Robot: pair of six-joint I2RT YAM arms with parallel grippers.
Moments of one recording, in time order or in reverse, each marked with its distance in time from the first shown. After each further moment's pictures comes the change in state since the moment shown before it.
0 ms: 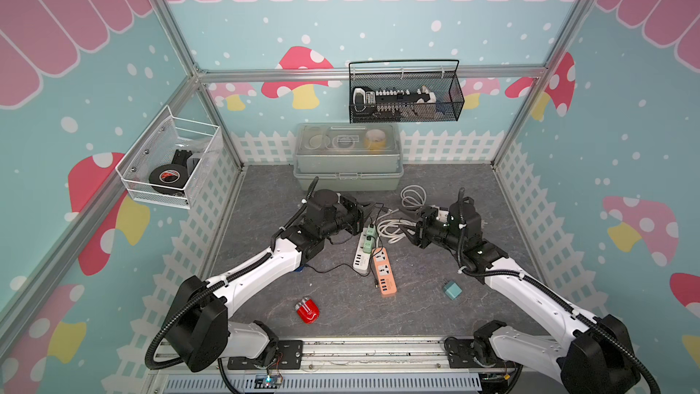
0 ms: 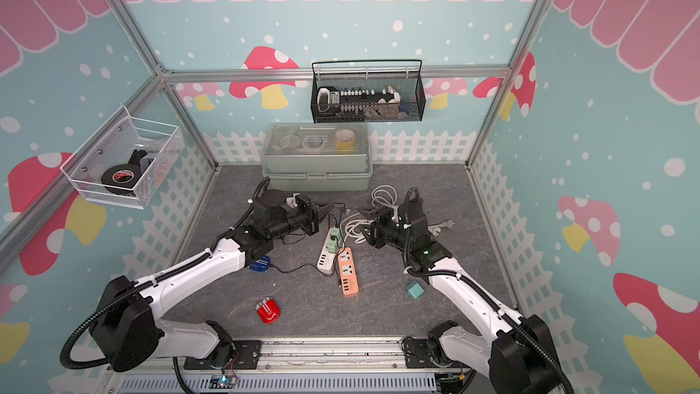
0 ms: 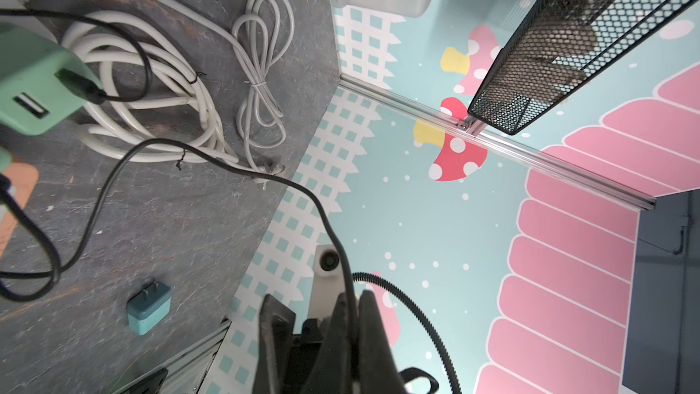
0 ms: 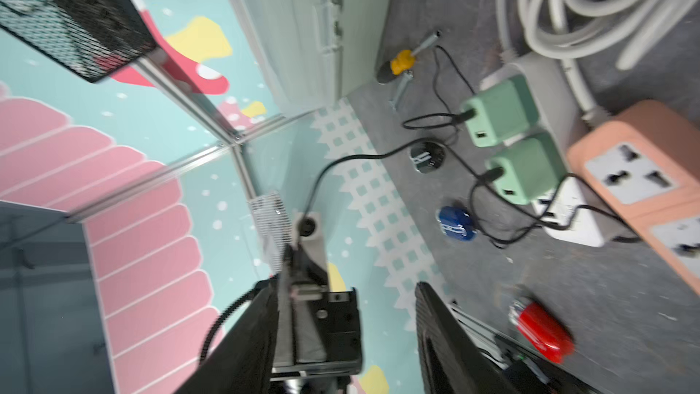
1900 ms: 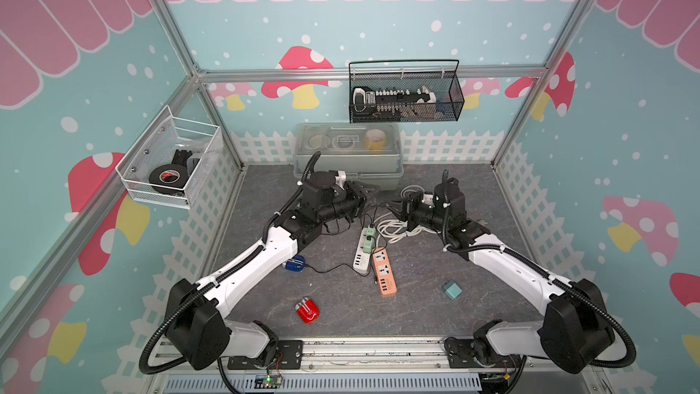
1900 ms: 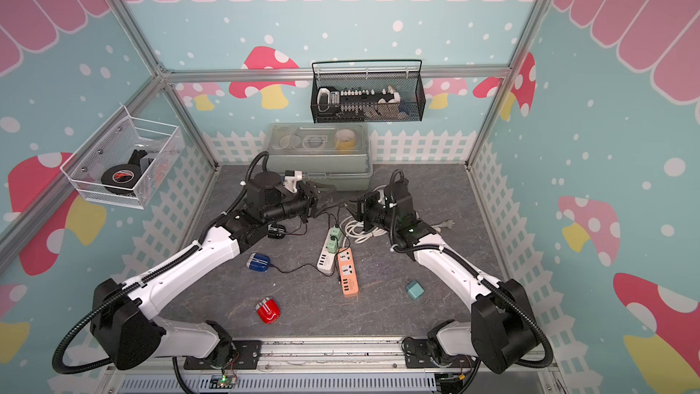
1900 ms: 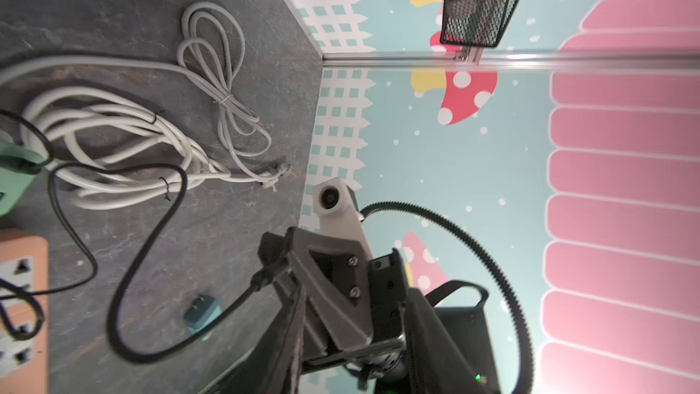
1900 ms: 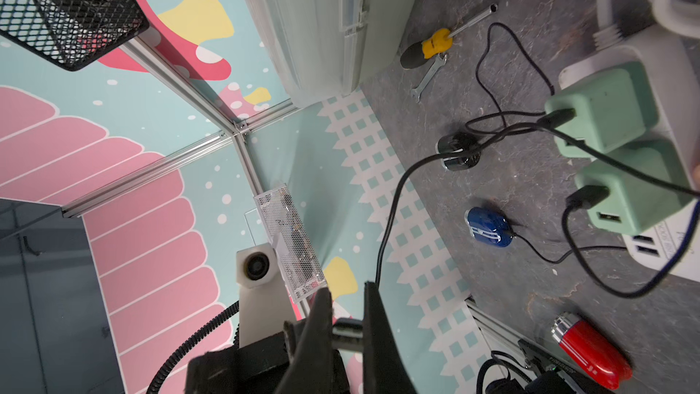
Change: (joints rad) left arm 0.025 0.009 0.223 -0.239 0.127 0.444; right arm 0.019 0.229 0.221 -0.001 -0.081 -0.012
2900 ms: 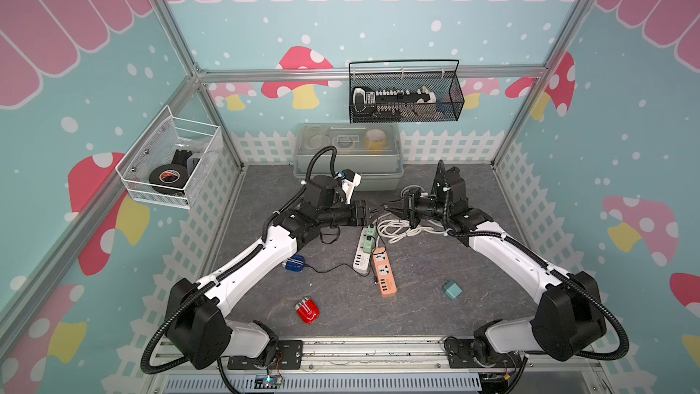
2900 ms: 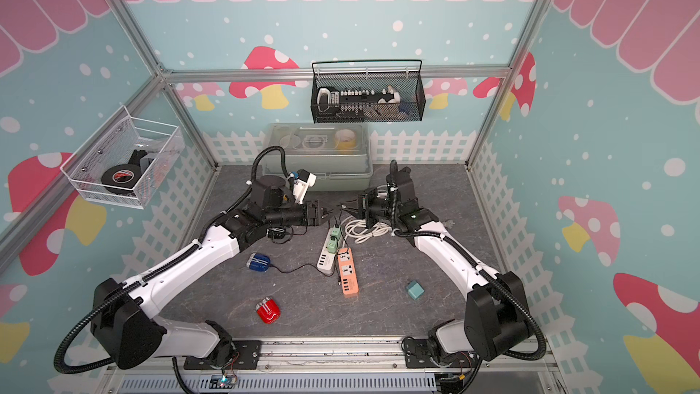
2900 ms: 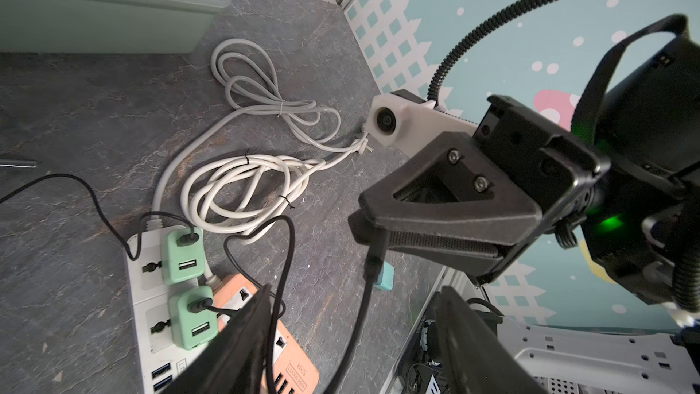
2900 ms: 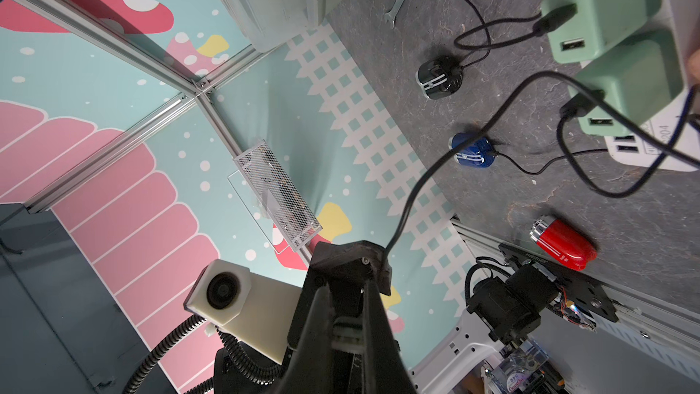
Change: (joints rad) left arm 0.023 0.011 -0.008 -0.179 0.111 0.774; right arm -0.058 0.070 0.128 -0.179 -0.267 0.021
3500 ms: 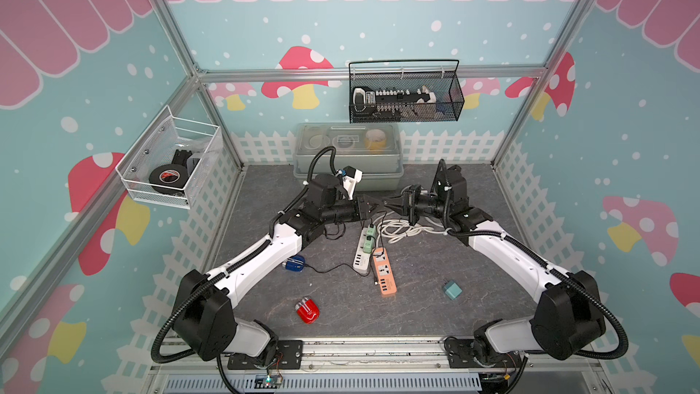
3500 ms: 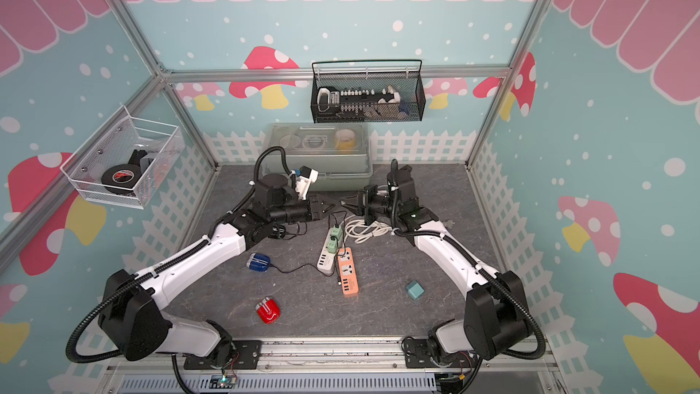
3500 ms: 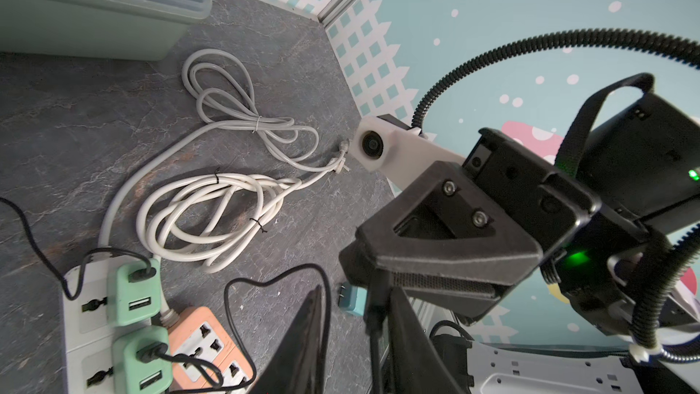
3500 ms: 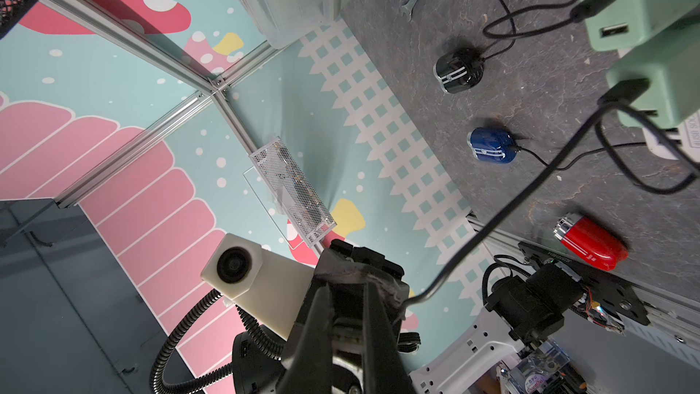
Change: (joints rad) left arm 0.006 0.047 -0.018 0.162 0.039 -0.128; right arm 0.000 0.003 0.003 0.055 -0.003 0.059
